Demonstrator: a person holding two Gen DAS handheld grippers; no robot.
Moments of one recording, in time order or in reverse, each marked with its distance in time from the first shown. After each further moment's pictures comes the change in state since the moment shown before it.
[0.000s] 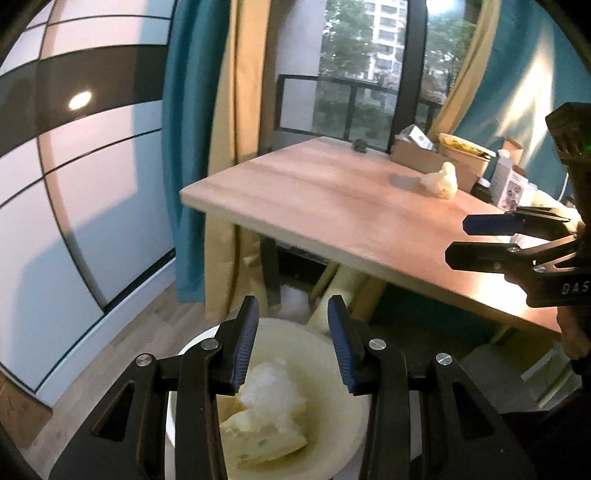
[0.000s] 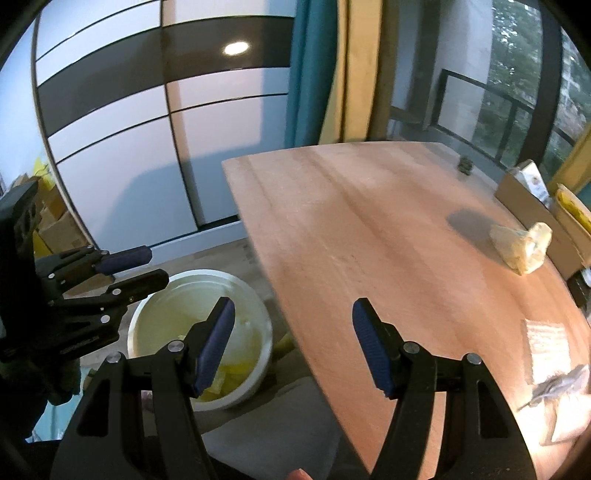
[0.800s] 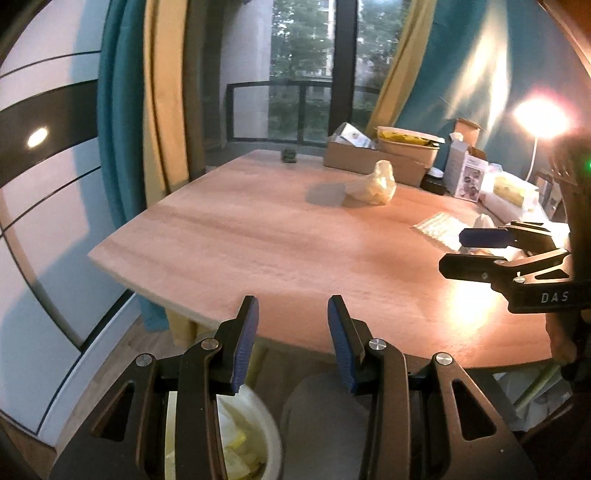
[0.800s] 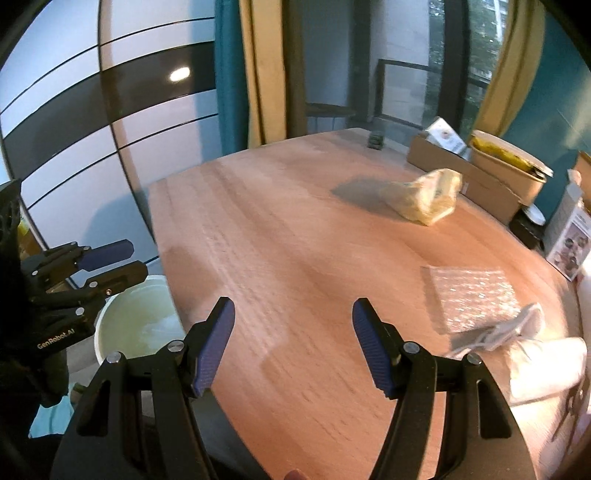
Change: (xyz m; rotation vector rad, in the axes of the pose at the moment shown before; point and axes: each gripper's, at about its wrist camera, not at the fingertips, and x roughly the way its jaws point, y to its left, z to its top) left arm 0.017 -0.113 0.043 0.142 -0.008 -0.098; right arm -0.053 -0.103 -0.047 0.168 -0.049 -0.098
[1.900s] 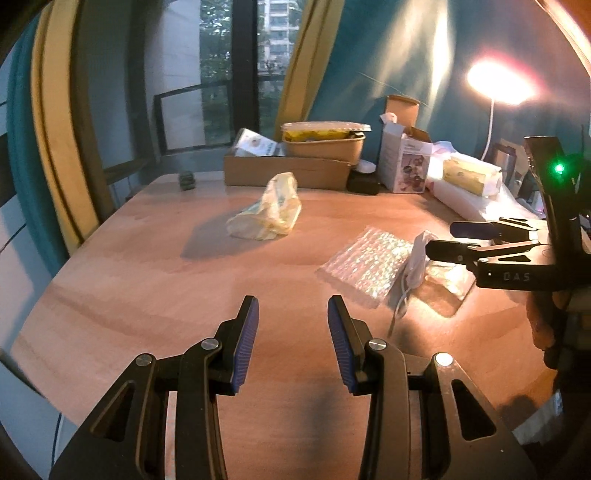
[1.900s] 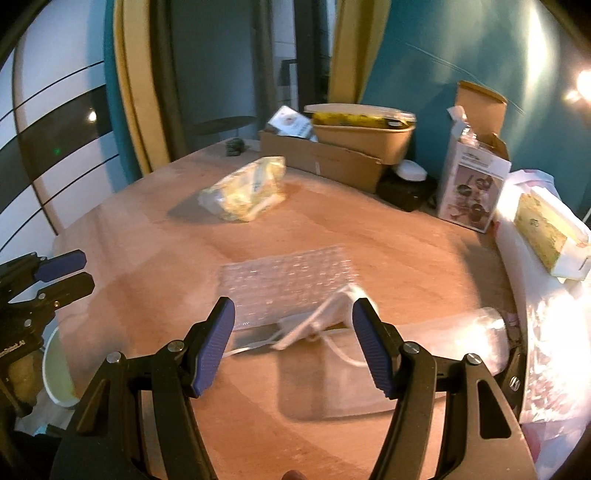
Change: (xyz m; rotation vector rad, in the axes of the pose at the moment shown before) left arm 0.073 -0.123 0.071 0.169 0.035 -0.166; right arm -0.031 -0.161 -0.018 0.222 -0.031 -0.217
